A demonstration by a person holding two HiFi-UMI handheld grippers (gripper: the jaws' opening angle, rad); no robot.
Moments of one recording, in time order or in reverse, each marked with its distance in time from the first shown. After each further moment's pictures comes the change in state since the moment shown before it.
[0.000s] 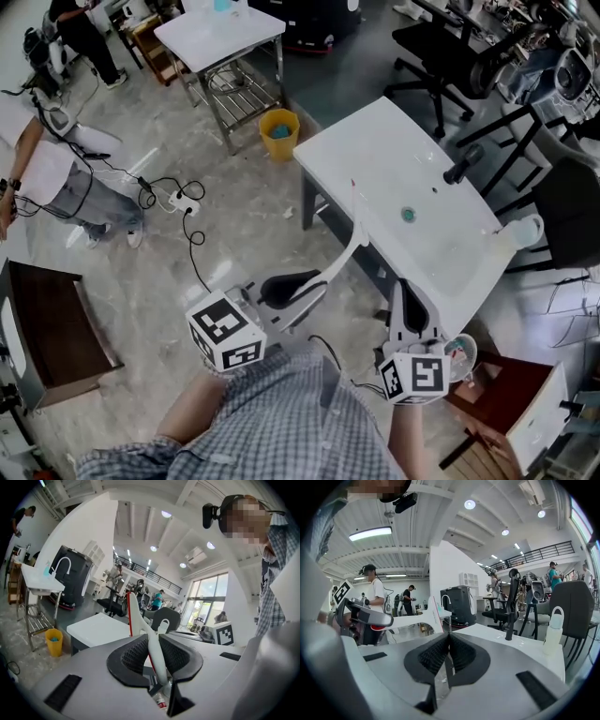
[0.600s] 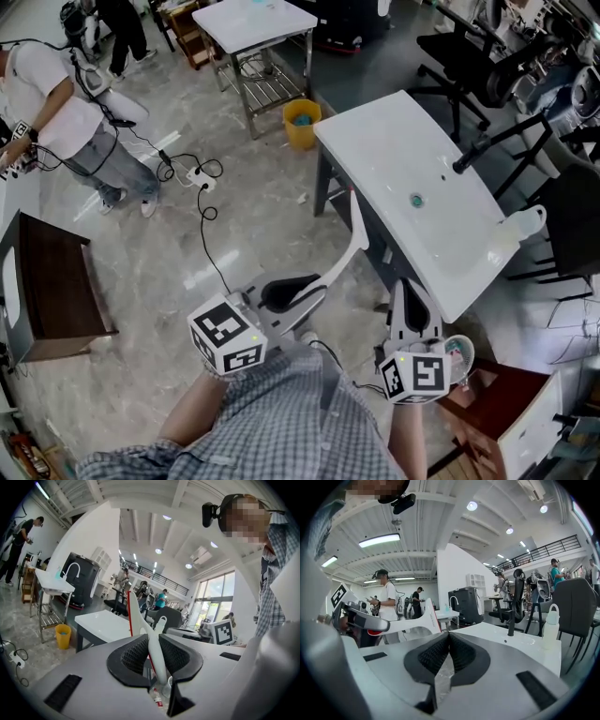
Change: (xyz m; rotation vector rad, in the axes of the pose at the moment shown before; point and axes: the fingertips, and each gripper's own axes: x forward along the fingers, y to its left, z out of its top) left arm -0.039 -0.091 -0.050 -0.012 -0.031 0.114; right arm -0.084 0.016 -0.017 -0.007 -0.023 0.105
